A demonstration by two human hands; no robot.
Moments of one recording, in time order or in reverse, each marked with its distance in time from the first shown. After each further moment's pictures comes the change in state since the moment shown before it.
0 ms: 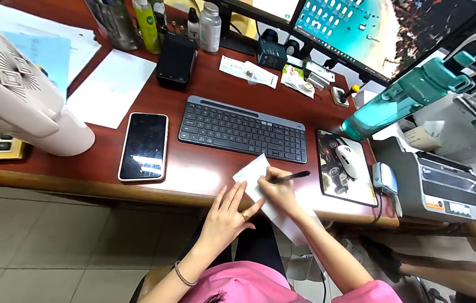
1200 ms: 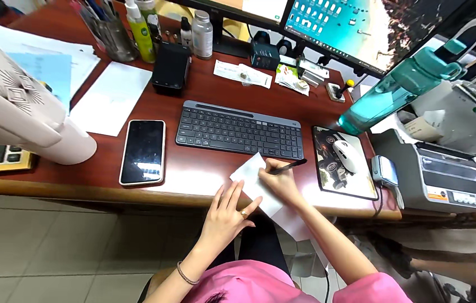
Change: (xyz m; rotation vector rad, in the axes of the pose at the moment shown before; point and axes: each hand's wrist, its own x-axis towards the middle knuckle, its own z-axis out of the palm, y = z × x) left_hand 0.001 0.000 0.001 0.026 0.011 0.000; right_hand 0.013 0.008 -0.012 0.026 -0.022 -0.026
